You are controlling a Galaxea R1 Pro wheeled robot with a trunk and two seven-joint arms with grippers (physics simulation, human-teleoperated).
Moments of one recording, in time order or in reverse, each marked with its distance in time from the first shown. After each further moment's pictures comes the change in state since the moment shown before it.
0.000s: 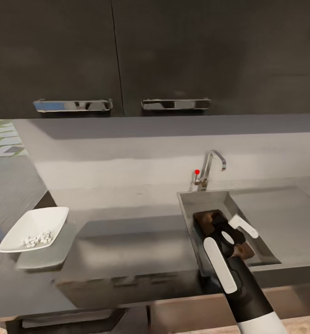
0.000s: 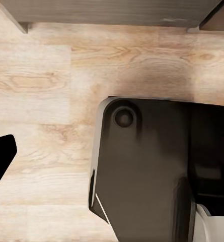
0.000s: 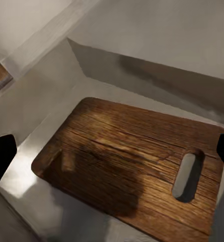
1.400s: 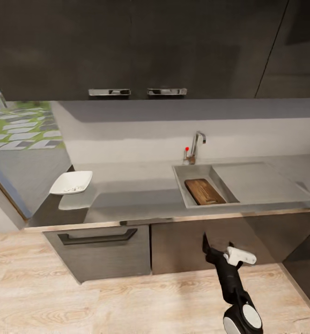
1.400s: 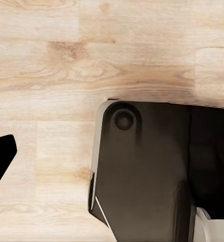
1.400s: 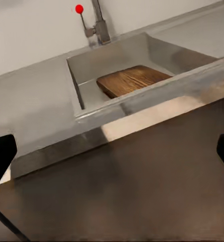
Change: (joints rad) left arm 0.000 0.000 -0.001 -0.008 0.001 0.000 0.000; right arm 0.398 -0.224 0.180 -0.149 0.170 -0.319 0.578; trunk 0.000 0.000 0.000
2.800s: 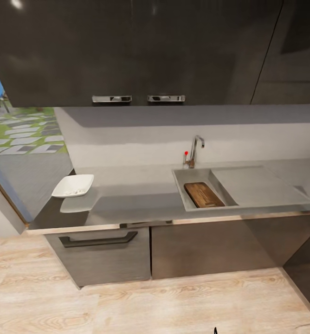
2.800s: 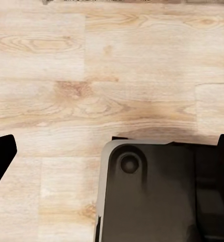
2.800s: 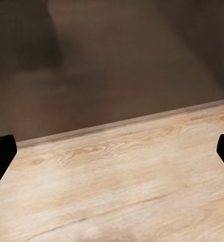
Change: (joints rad) left arm -0.001 0.023 0.005 -0.095 0.005 0.002 0.005; right arm 0.072 0.043 0.205 0.906 -0.006 -0.486 0.015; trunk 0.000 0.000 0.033
